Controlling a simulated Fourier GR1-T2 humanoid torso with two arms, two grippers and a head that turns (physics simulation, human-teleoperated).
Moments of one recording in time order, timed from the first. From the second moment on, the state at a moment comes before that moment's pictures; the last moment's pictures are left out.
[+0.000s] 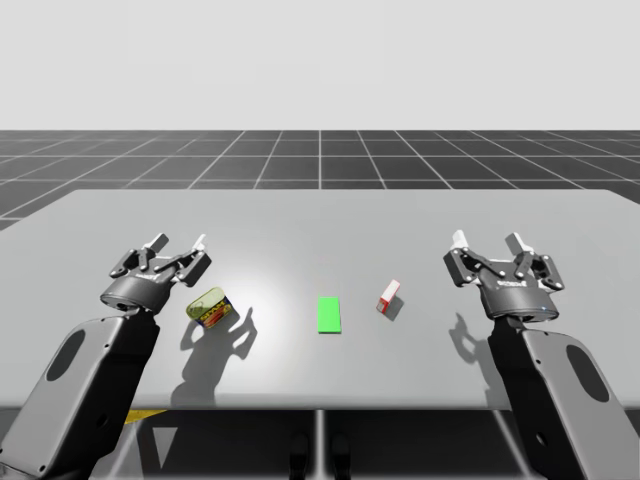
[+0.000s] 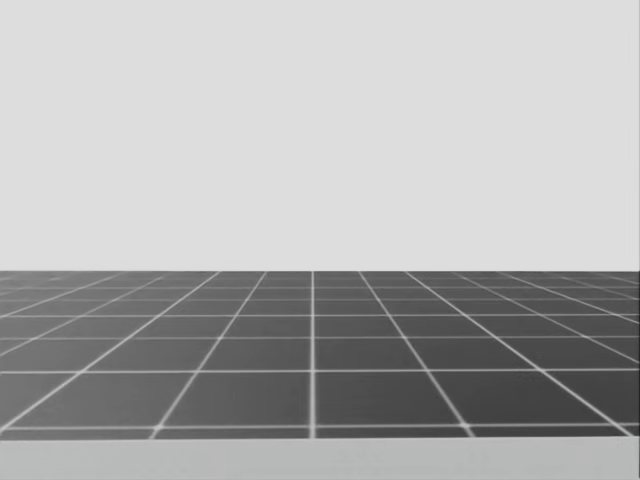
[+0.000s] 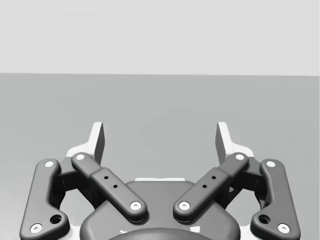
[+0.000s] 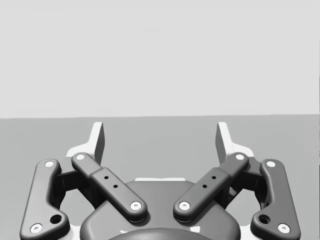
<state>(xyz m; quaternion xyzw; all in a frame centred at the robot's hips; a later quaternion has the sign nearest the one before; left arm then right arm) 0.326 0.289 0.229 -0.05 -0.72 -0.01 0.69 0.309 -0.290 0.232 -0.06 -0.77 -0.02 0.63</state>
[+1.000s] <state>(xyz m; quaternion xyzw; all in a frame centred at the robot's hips) 0.327 0.287 0.227 -0.05 -0.72 -0.03 0.69 0.313 -0.294 0.230 -0.06 -0.77 -0.04 0.63</state>
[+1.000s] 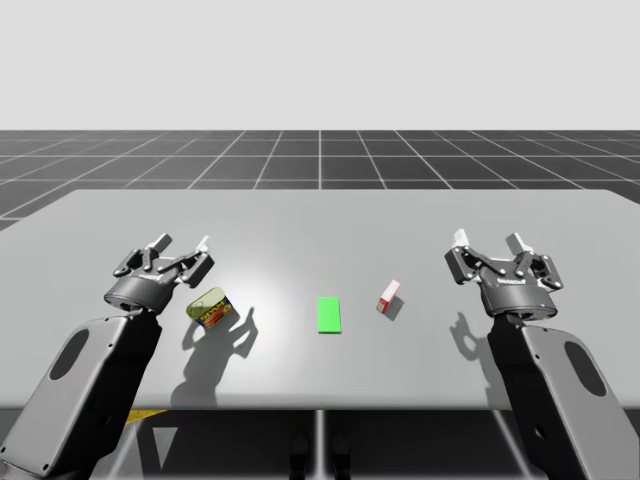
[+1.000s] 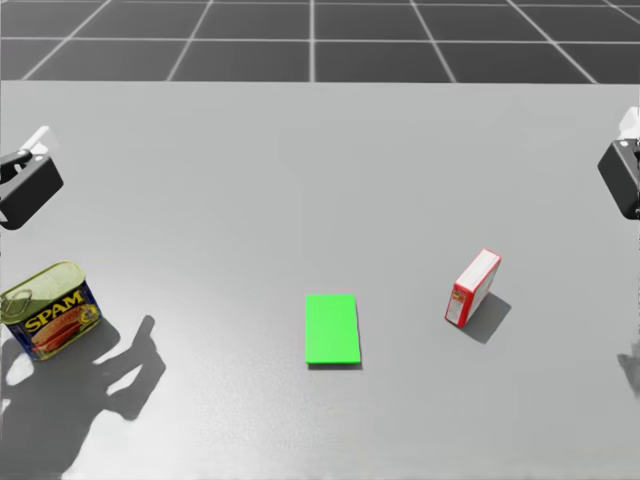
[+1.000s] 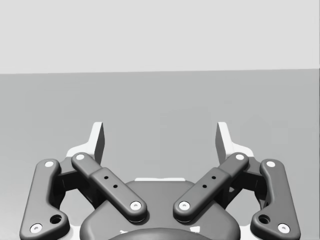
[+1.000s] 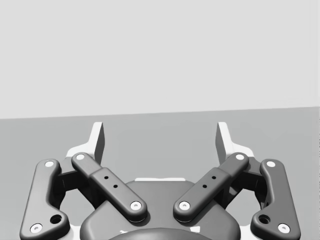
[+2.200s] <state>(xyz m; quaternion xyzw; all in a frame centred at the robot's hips) 0.328 0.285 0.226 -0.05 -0.72 -0.03 0.69 0.314 -0.293 0.229 -0.06 -0.77 -0.02 0.63</state>
